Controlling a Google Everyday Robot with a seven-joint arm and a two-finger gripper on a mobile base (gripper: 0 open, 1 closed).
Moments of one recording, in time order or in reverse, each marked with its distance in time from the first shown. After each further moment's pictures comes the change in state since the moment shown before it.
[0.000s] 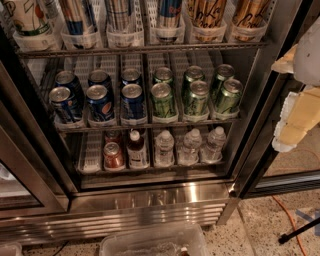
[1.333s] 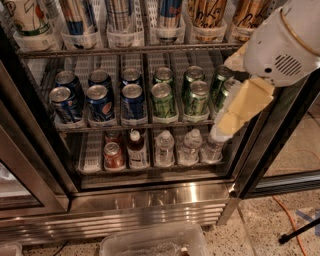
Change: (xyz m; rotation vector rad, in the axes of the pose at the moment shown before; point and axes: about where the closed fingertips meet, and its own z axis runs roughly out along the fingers) arm -0.095 0.014 0.007 -0.064 -0.275 0.059
